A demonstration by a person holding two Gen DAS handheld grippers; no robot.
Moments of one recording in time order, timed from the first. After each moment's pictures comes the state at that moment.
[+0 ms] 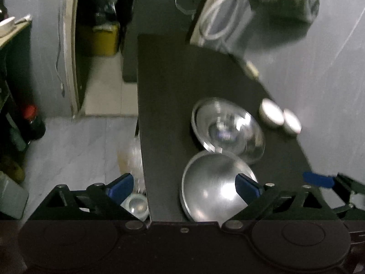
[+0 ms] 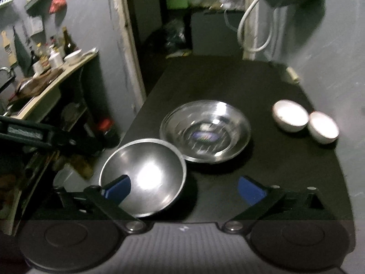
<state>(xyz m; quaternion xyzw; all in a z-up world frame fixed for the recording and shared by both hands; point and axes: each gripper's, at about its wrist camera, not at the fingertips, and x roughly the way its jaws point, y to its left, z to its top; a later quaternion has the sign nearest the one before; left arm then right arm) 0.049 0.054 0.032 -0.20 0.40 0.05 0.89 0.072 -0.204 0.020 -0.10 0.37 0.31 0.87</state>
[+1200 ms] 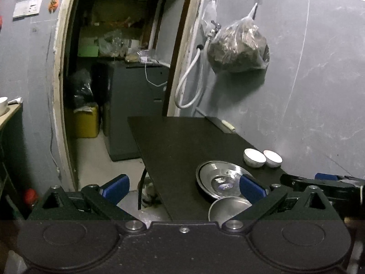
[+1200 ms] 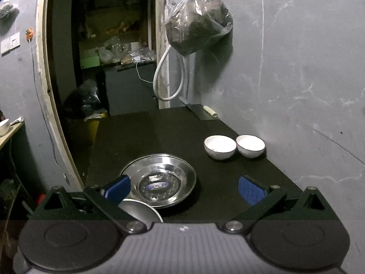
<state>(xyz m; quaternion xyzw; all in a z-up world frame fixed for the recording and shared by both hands) -0.016 0.093 0.083 -0.09 0.23 -0.01 0.97 0.030 -0.183 0.034 -0.01 0.25 0.07 0.97</state>
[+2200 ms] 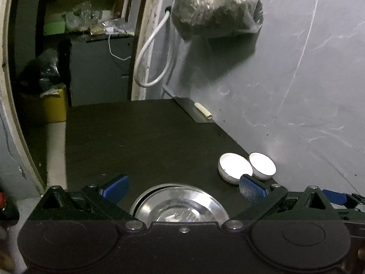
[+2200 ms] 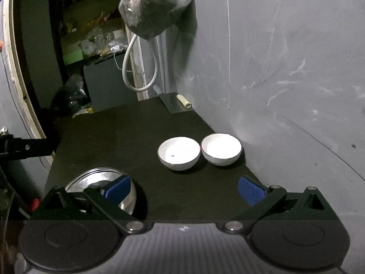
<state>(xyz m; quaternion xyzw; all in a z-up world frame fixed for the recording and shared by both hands) 0.211 -0.006 0.066 -0.09 0.31 -0.05 0.95 0.163 -0.285 0.022 0.02 0.31 0.07 0.95</state>
